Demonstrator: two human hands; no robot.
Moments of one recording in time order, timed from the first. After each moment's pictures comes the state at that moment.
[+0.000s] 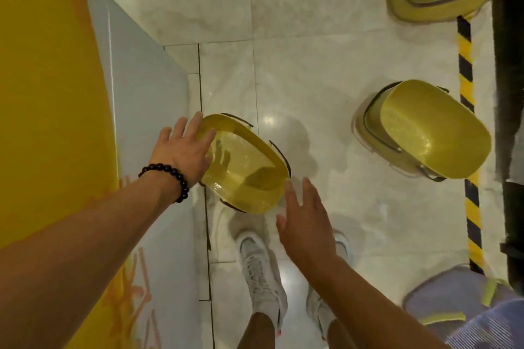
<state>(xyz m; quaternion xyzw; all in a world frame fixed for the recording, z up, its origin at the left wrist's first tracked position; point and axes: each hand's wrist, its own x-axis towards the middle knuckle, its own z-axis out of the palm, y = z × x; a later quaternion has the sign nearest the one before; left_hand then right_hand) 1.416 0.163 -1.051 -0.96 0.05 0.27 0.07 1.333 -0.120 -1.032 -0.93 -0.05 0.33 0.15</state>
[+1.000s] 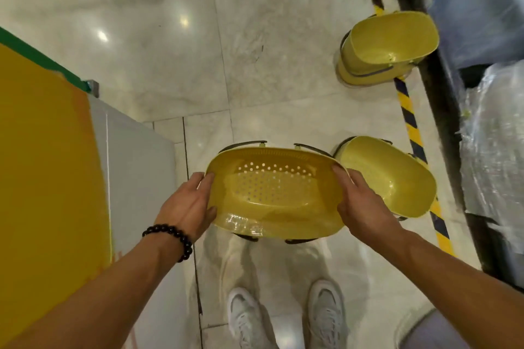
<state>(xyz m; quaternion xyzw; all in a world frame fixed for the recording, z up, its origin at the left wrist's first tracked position) 1.463 0.105 -0.968 -0.96 0.01 0.24 -0.12 1.492 -0.260 -0.965 -0.94 -0.05 0.27 0.20</state>
